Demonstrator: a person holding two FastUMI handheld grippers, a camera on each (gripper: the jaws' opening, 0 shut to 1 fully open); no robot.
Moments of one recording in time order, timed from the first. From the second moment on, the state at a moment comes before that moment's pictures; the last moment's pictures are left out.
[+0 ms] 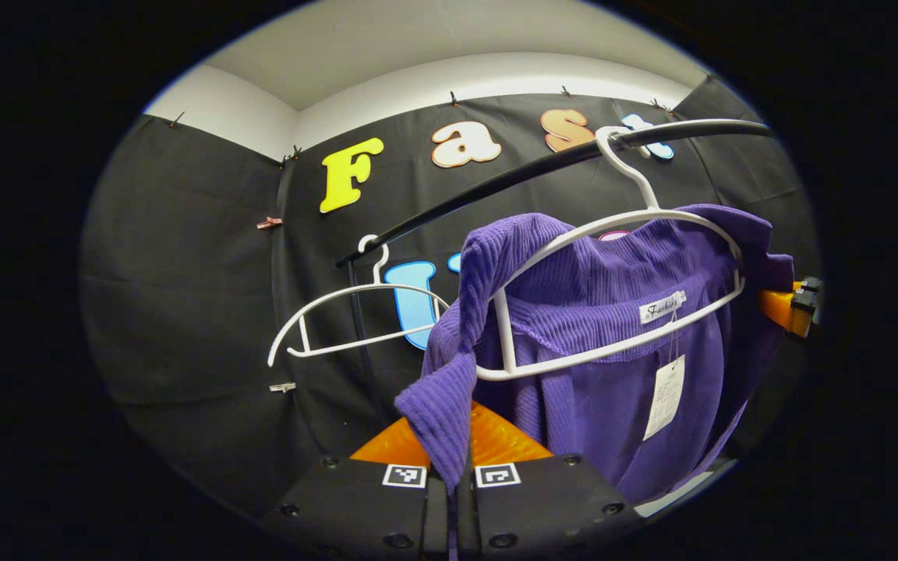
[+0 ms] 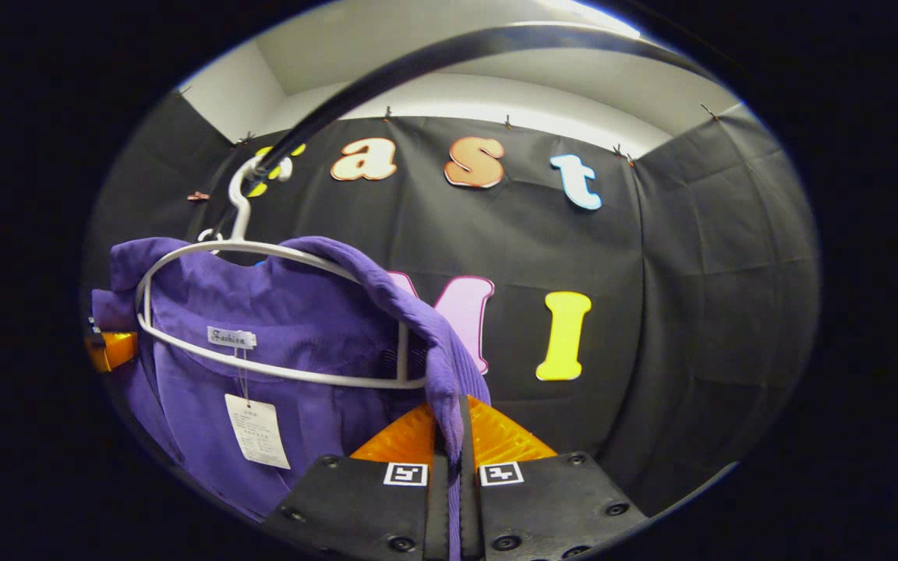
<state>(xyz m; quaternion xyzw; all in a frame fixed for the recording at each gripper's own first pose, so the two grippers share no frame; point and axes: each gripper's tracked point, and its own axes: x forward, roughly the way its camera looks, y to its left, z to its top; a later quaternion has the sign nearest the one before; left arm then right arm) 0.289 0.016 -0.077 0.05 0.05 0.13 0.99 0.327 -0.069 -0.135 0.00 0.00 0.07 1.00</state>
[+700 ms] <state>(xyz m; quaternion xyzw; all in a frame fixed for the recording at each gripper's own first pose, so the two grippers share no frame) 0.287 0.015 -0.078 0.04 0.06 0.12 0.99 0.327 -0.054 -0.134 0.11 0.04 0.11 0.99</state>
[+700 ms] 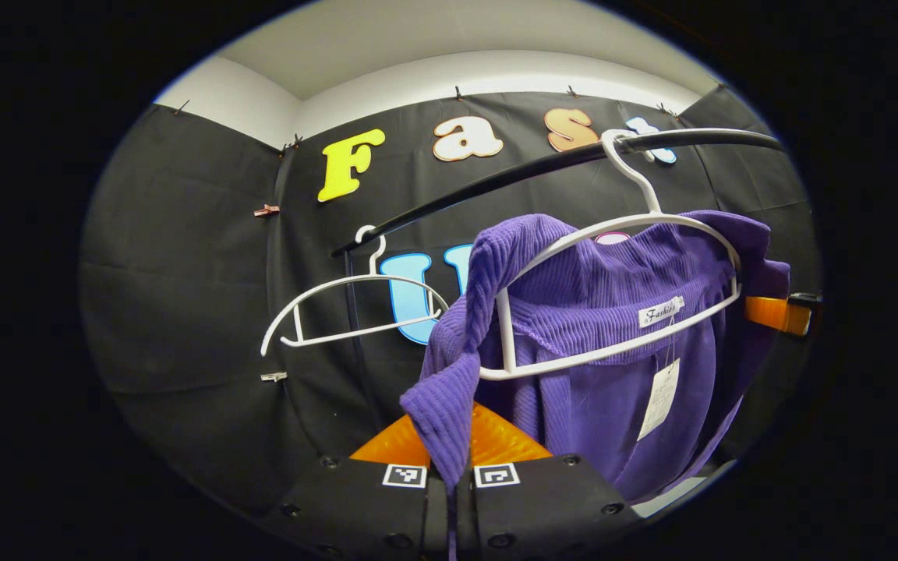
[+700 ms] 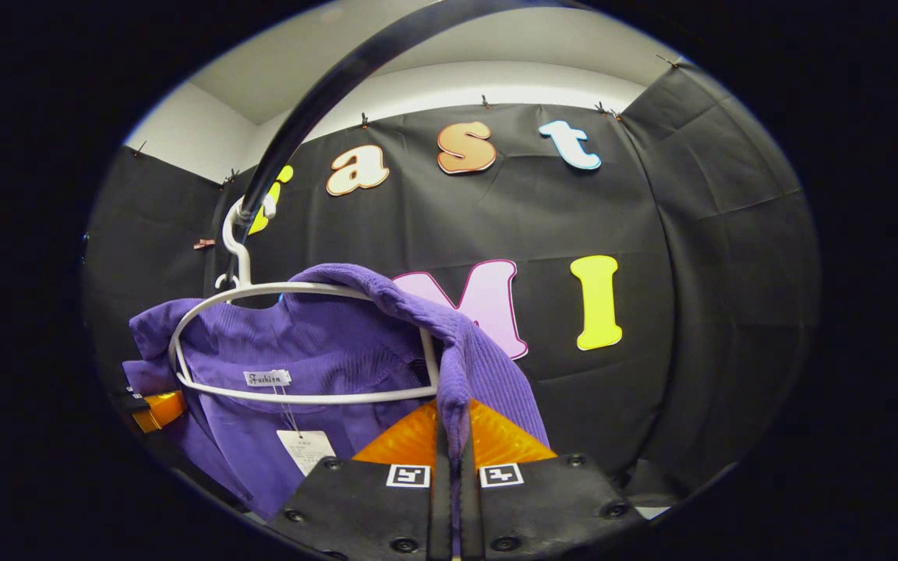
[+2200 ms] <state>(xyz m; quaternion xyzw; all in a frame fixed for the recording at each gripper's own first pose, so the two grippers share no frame) 0.318 0.060 -0.100 -0.01 0.15 0.12 0.98 0.387 -0.122 -0.209 0.15 0.07 0.00 0.99</state>
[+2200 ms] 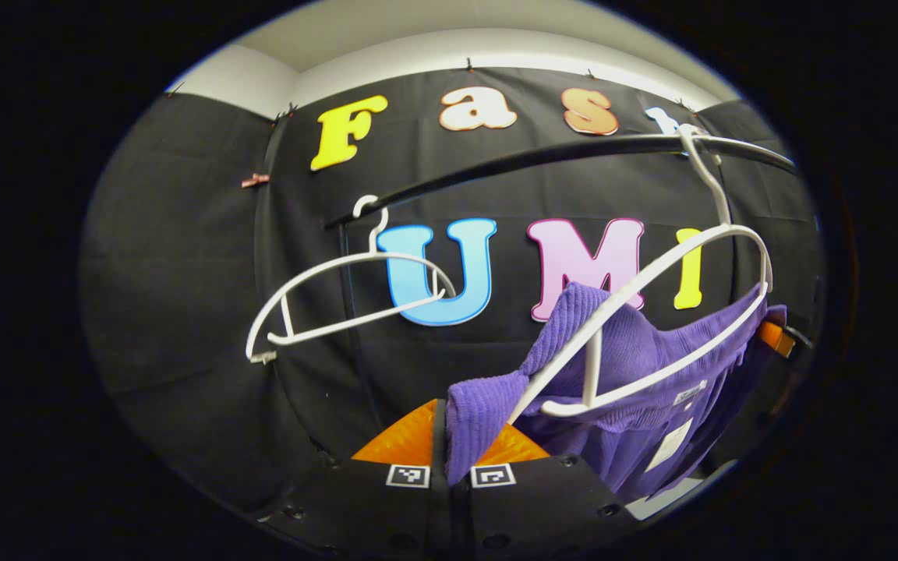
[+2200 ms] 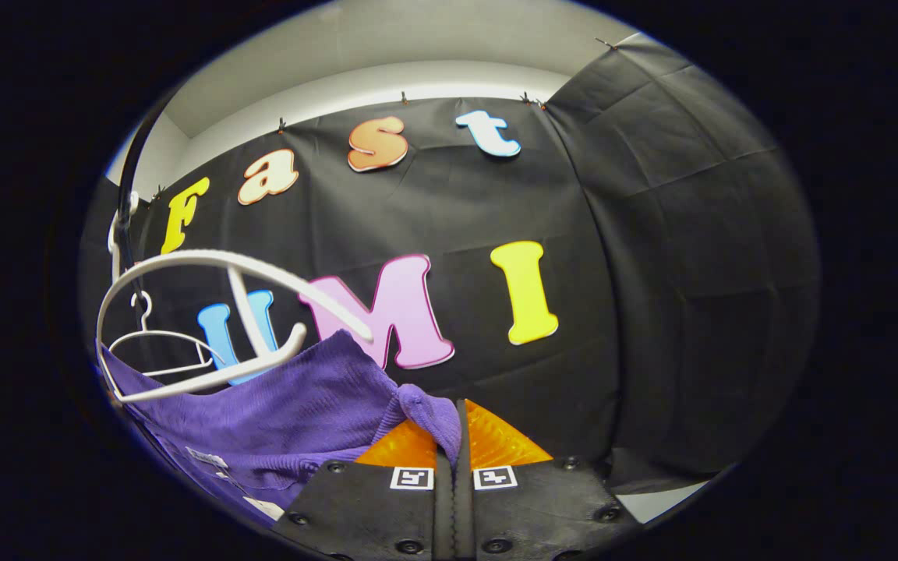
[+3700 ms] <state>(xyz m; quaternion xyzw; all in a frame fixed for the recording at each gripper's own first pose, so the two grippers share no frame) 0.235 -0.111 -0.175 -0.16 0.26 -0.07 0.95 0.225 0.048 -0.198 0.22 0.24 0.23 0.92</state>
